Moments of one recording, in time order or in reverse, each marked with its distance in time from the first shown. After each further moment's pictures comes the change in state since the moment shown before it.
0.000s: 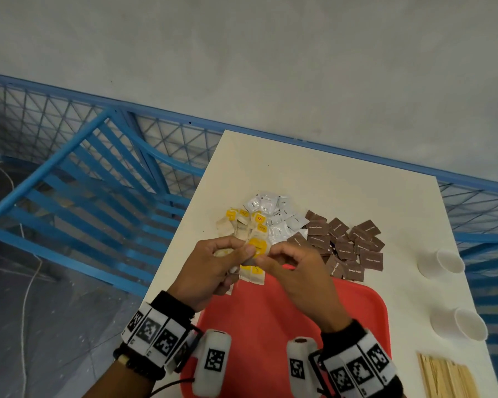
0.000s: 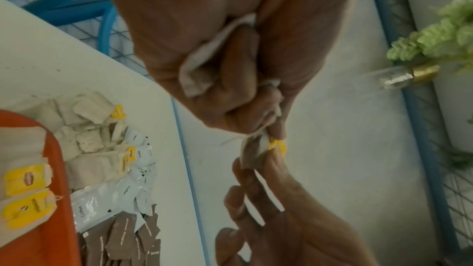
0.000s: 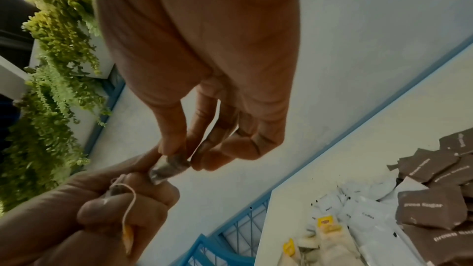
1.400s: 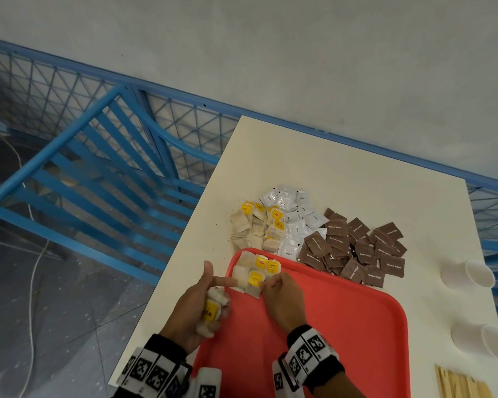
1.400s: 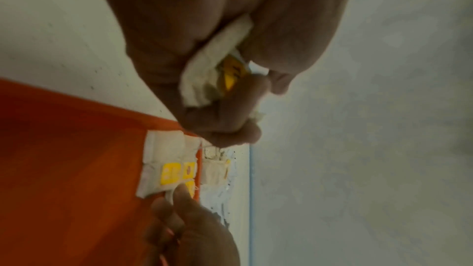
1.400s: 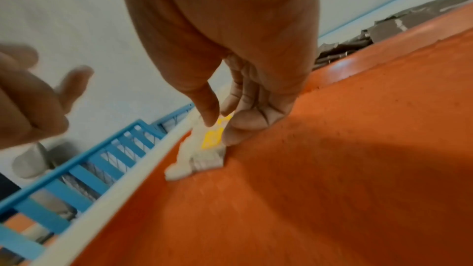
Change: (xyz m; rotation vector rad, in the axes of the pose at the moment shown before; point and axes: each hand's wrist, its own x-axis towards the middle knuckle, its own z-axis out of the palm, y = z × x) left_hand -0.009 -0.090 -0.060 -0.314 0.196 -0.376; right_hand 0.016 0.120 0.074 -0.359 0.167 0.484
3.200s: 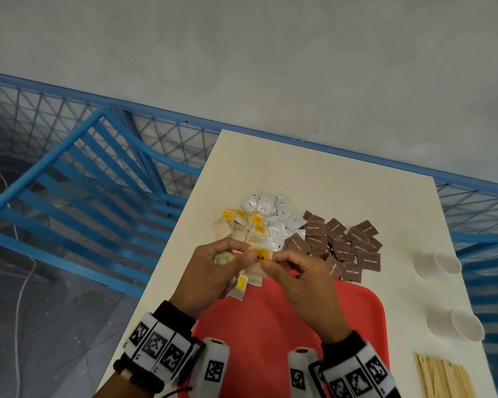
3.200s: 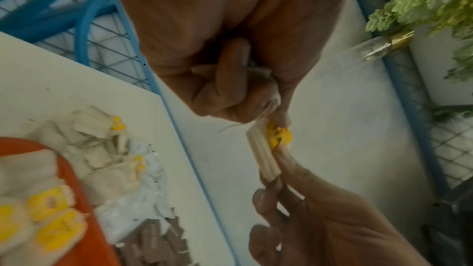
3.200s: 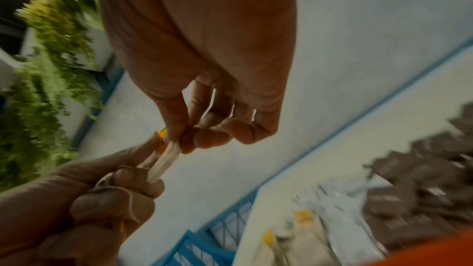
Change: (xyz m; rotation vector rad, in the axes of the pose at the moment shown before) left_hand -0.030 0.052 0.084 0.369 -0.111 0.486; right_hand -0.048 -0.058 -0.114 0.411 -0.098 -0.465
